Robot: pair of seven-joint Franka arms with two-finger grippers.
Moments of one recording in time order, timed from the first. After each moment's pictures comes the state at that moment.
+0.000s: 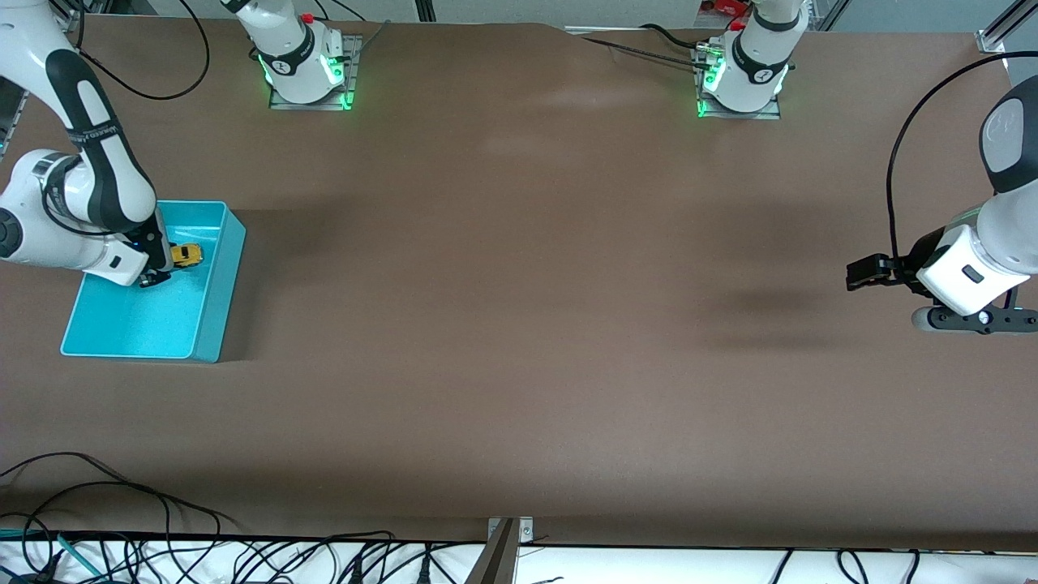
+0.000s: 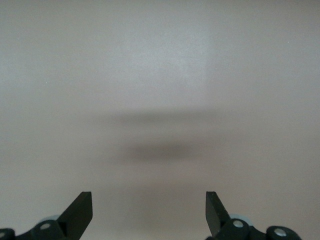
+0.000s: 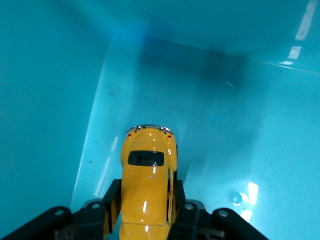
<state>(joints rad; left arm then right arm) 0.35 0.29 -0.41 -1.52 0.13 1.69 -0.05 -0.41 0.45 0.05 -2.06 -0.17 2.26 -2.06</state>
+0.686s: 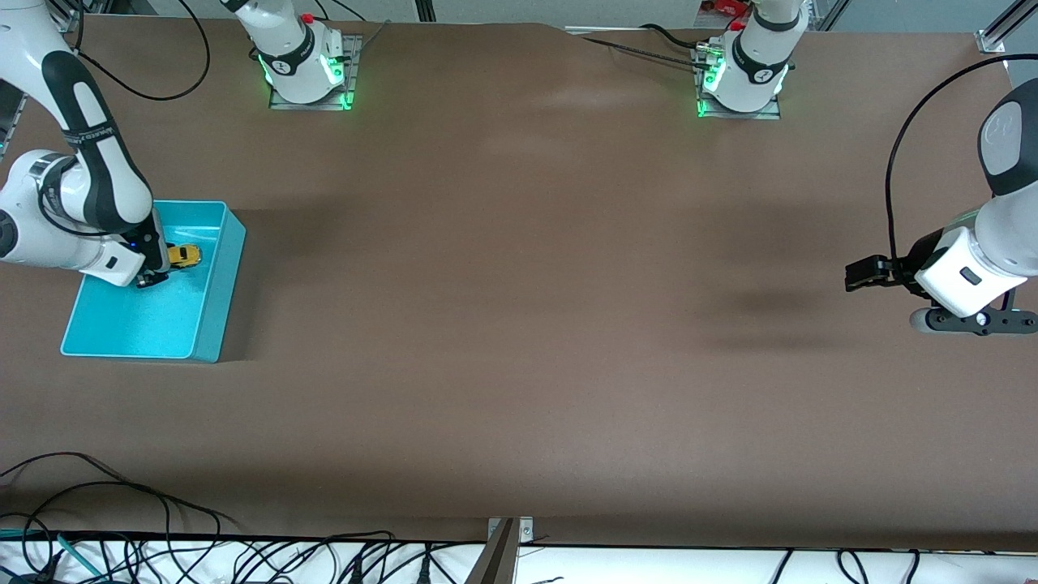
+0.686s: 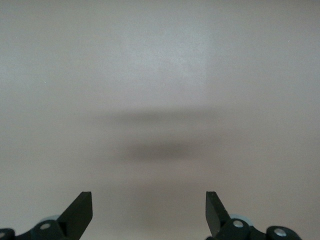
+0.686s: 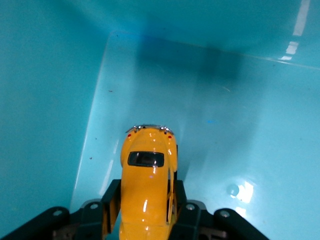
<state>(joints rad) 0.35 0.29 -0.41 -1.52 0.13 1.69 -0.05 -0.42 0.45 0.05 -2.04 -0.15 2.23 -2.06</state>
